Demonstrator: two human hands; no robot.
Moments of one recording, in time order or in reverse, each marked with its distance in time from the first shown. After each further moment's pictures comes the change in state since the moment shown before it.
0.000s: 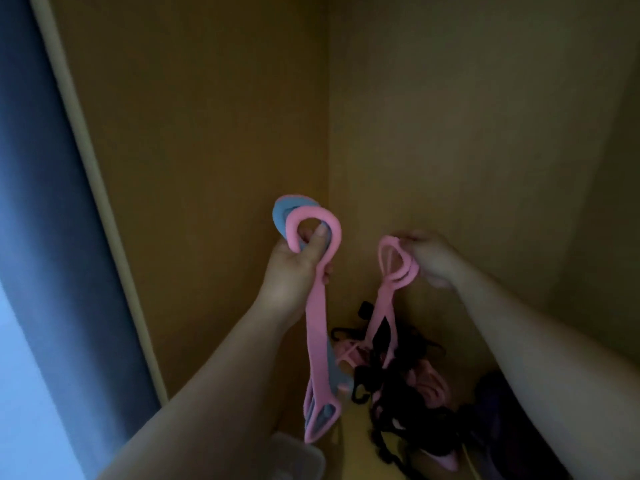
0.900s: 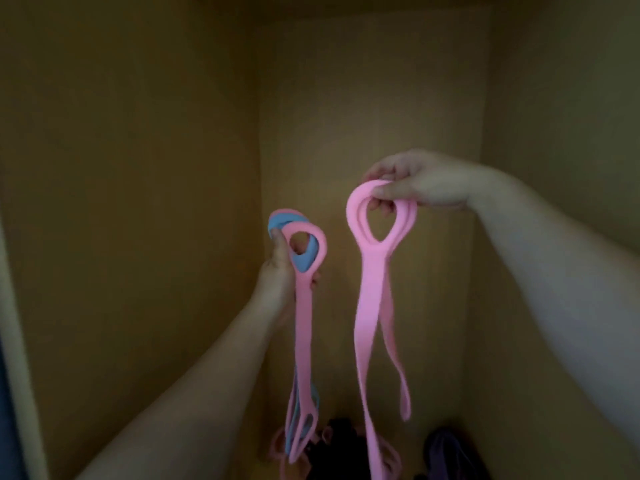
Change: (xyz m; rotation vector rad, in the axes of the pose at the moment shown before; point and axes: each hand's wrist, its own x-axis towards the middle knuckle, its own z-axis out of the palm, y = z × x) left_hand 0.086 0.044 0.065 -0.304 -0.156 -0.085; right_hand -0.060 -0.218 -0.096 -0.402 -0.200 -0.462
